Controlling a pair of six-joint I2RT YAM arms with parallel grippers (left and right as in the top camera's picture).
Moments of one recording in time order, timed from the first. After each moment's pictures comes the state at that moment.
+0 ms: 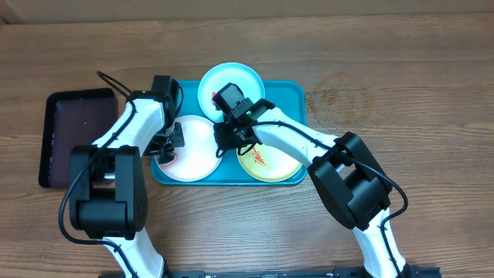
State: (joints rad) left arm -0.06 1.95 1.26 -0.90 -0.22 -0.31; right arm 0.72 2.22 1.63 -0.60 -0.22 0.49
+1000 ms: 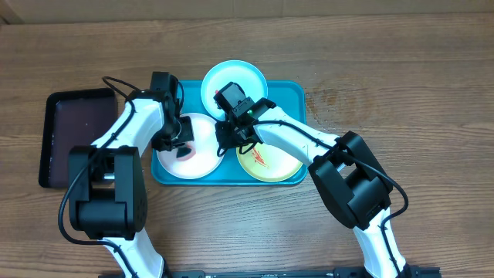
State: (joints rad) left arm -0.06 1.94 1.26 -0.82 -0.01 -0.28; right arm 0.71 2.22 1.63 -0.60 -0.20 0.49
